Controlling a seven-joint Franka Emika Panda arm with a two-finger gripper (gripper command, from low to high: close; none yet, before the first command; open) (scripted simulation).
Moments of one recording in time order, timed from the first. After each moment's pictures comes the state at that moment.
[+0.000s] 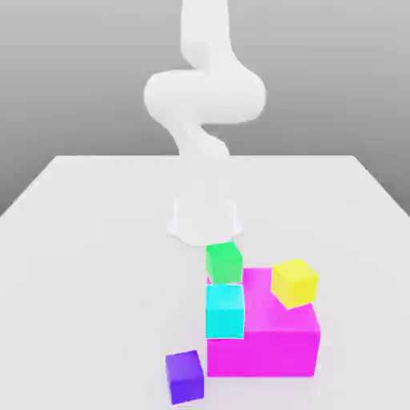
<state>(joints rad) 0.00 -0.72 0.01 -2.34 0.00 2.32 0.81</state>
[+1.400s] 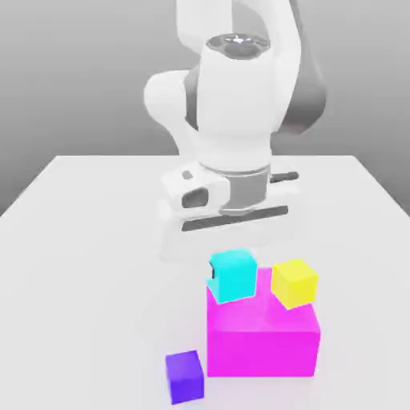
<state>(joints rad) 0.08 -0.16 0.01 -2.62 0.00 2.47 0.40</state>
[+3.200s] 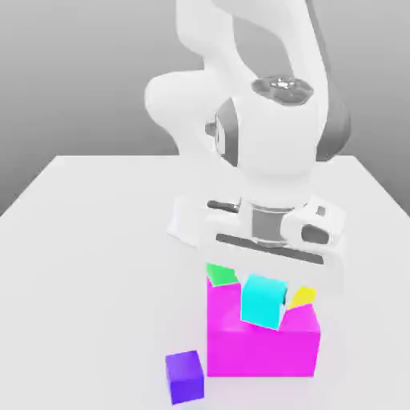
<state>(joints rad) 0.34 0.04 -0.14 -2.62 0.02 2.66 -1.76</state>
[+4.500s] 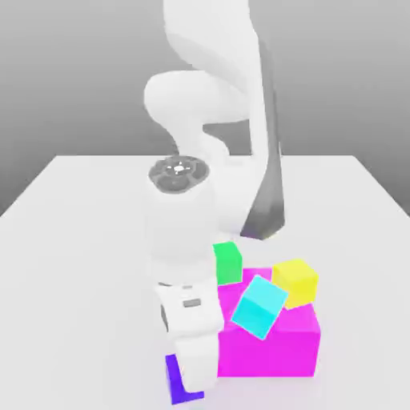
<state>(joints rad) 0.12 0.38 -0.14 -2.51 0.21 2.88 -1.25</state>
